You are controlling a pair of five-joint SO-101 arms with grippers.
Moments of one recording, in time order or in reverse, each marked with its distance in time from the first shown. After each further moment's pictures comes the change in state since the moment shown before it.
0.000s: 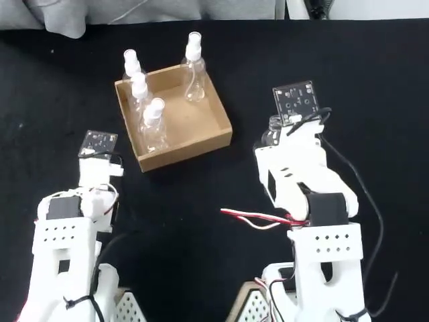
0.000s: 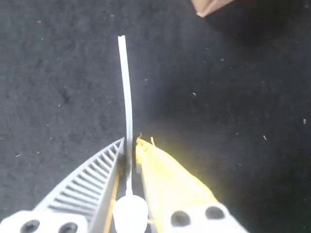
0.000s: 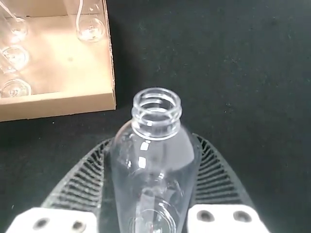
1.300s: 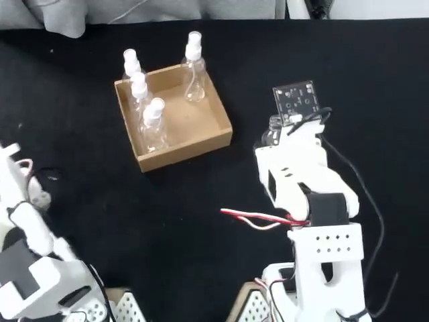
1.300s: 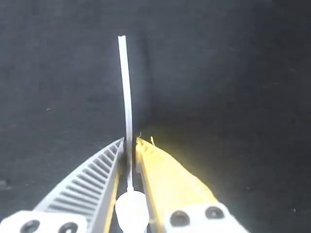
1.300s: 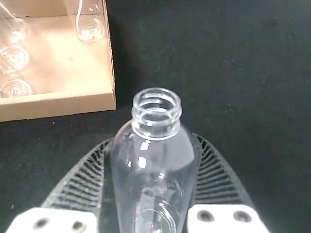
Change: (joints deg) left arm -34.5 47.6 -31.8 -0.1 15.3; right arm 0.0 0.0 0.0 0.0 0.0
